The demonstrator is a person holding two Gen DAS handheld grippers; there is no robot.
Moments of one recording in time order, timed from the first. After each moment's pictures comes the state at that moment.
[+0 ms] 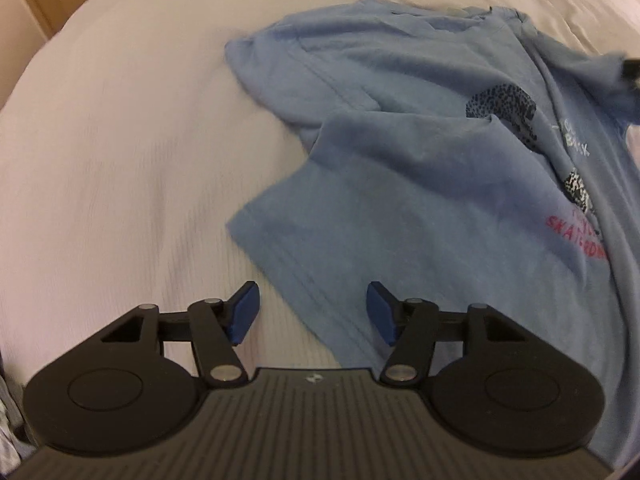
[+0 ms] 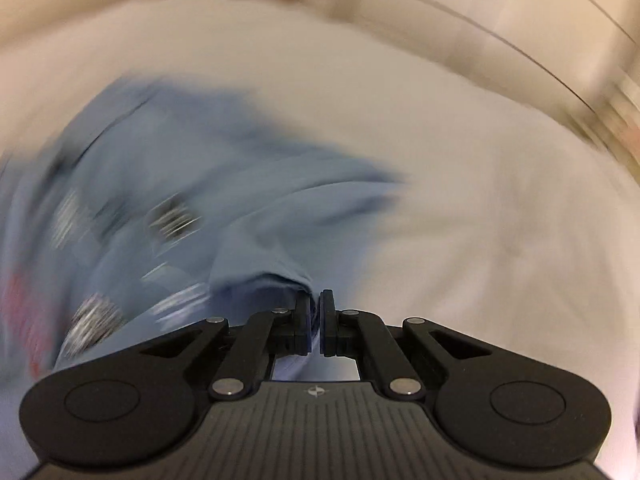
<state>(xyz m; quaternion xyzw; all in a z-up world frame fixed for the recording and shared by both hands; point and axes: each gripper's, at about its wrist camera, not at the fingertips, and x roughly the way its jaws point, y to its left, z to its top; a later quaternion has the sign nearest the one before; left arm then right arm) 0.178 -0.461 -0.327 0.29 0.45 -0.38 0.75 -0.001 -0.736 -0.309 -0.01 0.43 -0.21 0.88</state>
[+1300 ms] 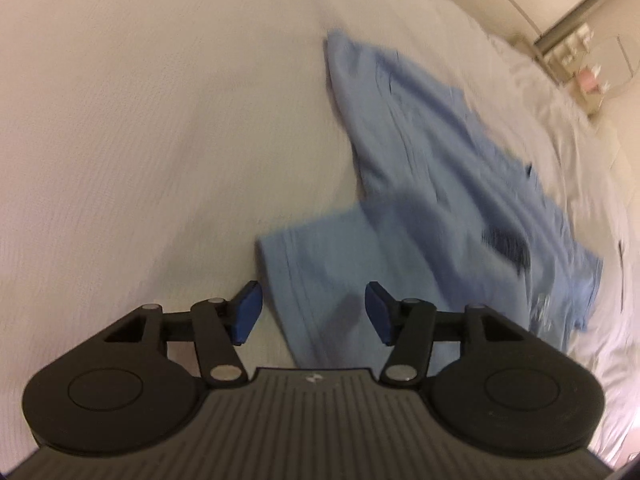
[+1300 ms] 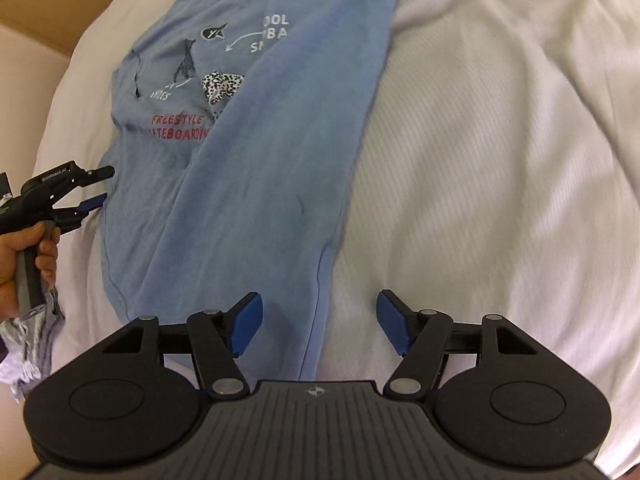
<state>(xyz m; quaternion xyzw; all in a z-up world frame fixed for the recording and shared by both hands) 0.260 -0.419 -0.356 -0.01 0.56 -0.37 0.74 -0.194 -0.601 -0.341 0.46 0.47 -0.22 0.72</state>
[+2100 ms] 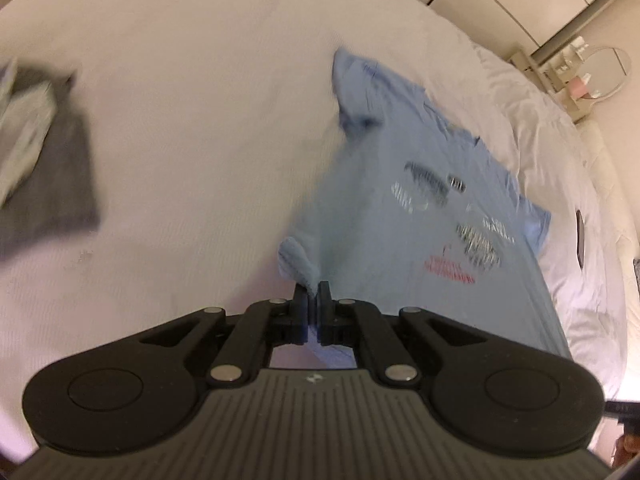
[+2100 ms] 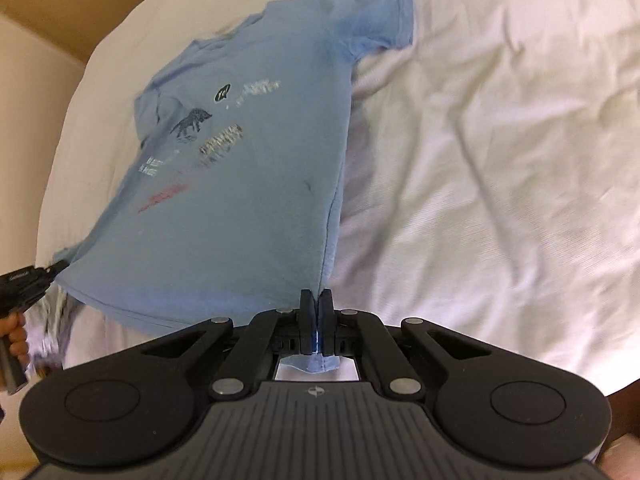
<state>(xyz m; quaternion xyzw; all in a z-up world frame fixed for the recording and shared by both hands) 0.099 -0.243 -0.221 -0.01 0.57 -0.33 0.75 -0.282 -0.633 -0.214 0.40 0.50 -0.21 0.74</state>
